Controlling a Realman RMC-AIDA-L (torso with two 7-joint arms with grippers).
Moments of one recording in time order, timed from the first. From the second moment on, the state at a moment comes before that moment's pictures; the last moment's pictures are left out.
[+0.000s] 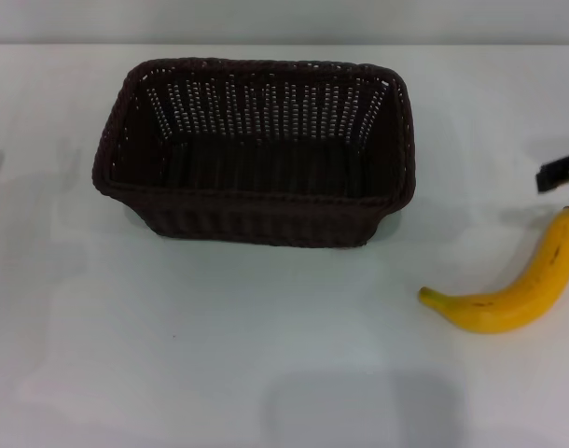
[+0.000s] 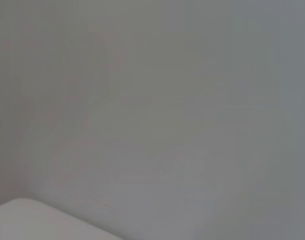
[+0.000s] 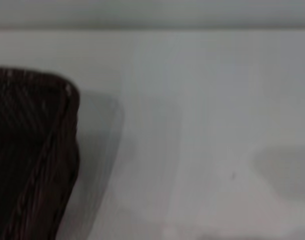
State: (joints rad) left arm -0.44 -2.07 0.35 0.24 -2.07 -0.96 2.29; right arm 0.49 2.01 -1.23 -1.64 0.51 1.65 -0.03
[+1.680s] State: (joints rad) left arm -0.50 -2.08 0.35 0.19 -2.13 -0.94 2.44; right arm 0.58 2.01 -1.29 -1.29 0.46 1.61 0.24
